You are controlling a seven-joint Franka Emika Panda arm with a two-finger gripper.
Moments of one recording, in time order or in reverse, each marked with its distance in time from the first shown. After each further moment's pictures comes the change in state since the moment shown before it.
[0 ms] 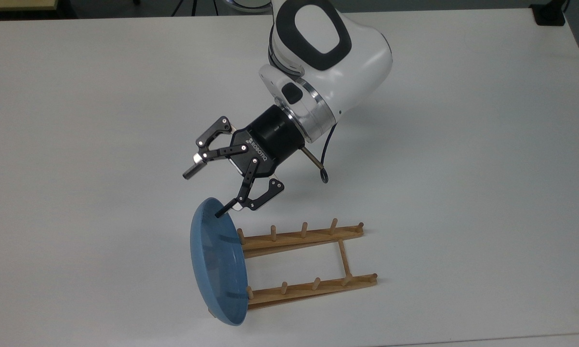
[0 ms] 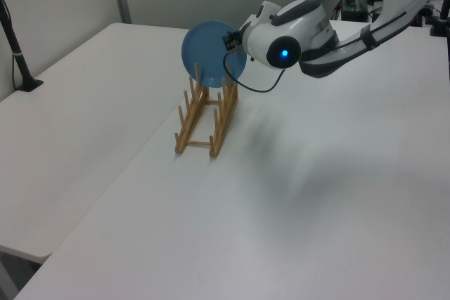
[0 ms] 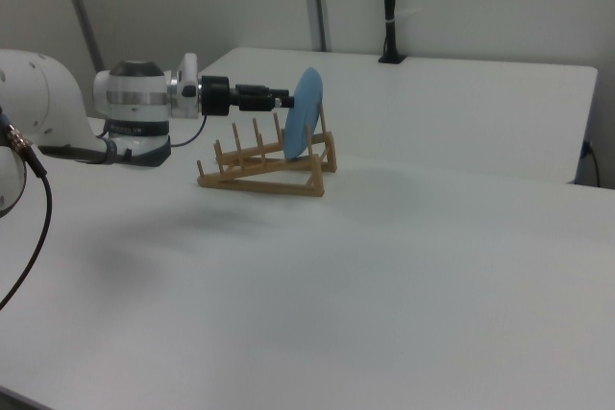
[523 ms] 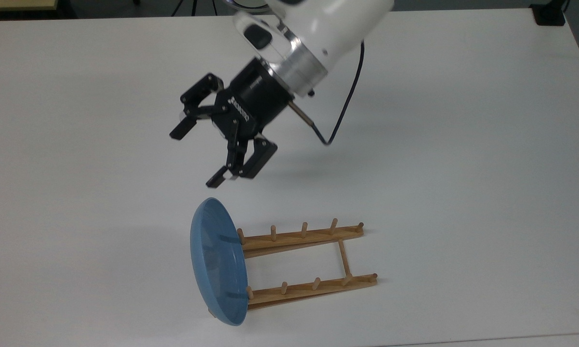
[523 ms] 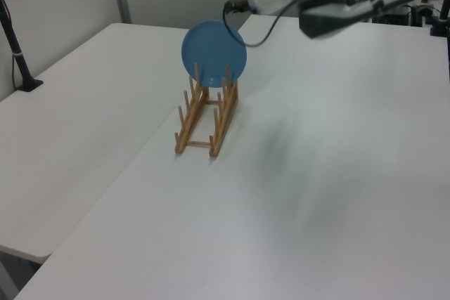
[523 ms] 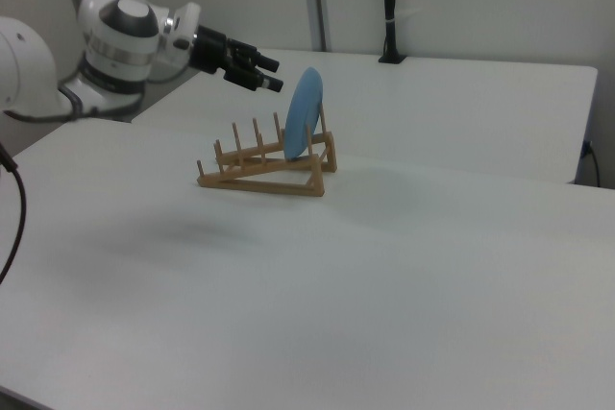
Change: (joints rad) arm -0.036 -0.128 -0.002 0.066 0.500 0.019 -0.186
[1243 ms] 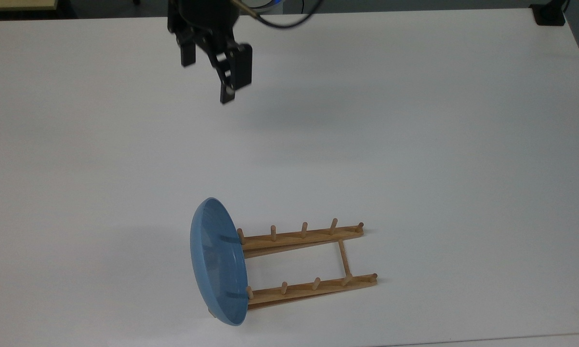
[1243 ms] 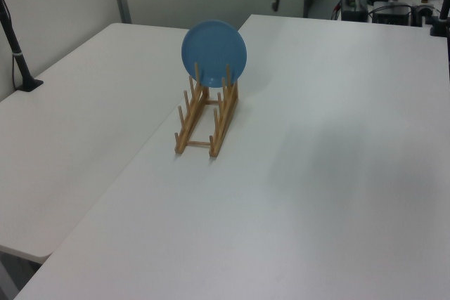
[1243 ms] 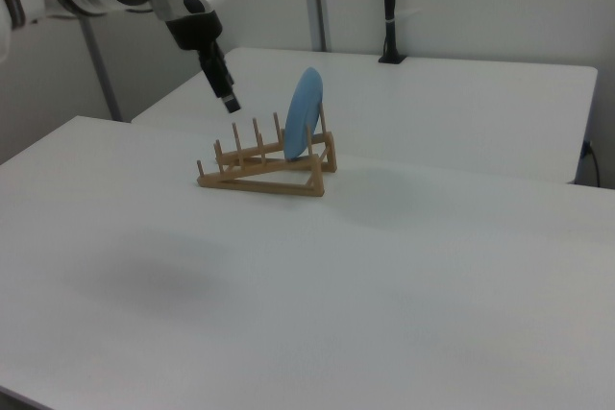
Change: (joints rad) arm -0.140 -0.217 -0.006 -0.004 0.933 -0.309 -0.675
